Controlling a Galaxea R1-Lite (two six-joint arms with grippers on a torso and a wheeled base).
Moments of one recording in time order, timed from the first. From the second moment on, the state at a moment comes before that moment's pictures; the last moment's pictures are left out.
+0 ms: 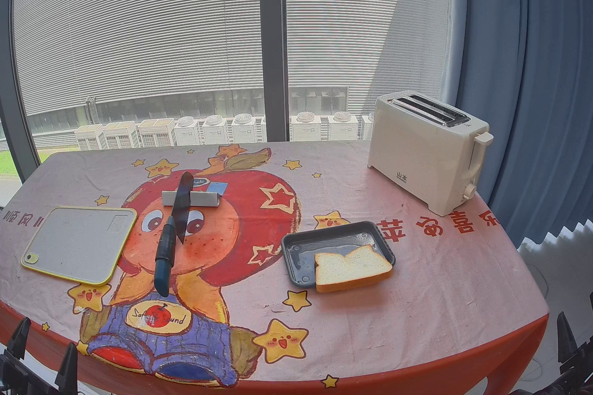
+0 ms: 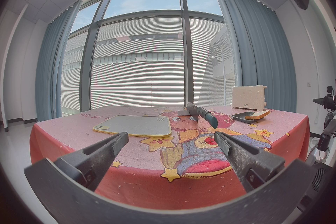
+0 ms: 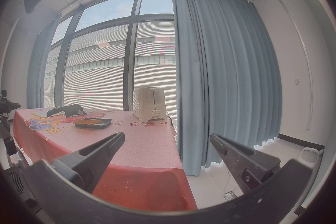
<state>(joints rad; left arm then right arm) -0.02 0.02 -0.02 0.00 0.00 -0.01 0.00 0.02 -0.02 0.00 -0.03 0.02</state>
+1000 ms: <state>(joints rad) -0.02 0.02 -0.02 0.00 0.00 -0.01 0.00 0.02 -0.02 0.00 -0.04 0.00</state>
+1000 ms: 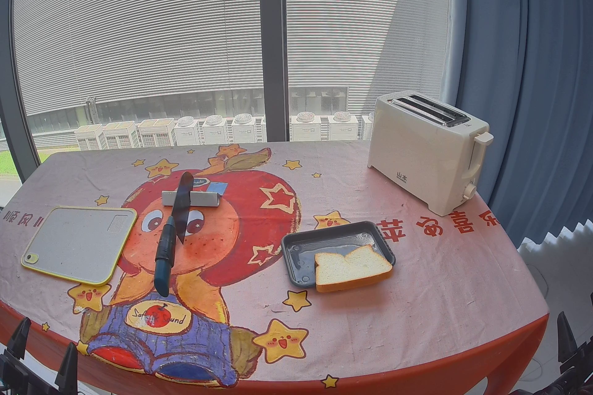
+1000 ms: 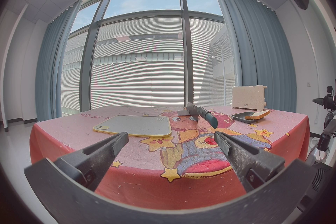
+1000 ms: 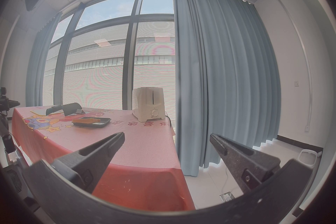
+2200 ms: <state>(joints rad) -0.02 0.02 -0.02 0.00 0.00 -0.01 0.00 0.02 -0.02 -0.16 -0.06 -0.03</state>
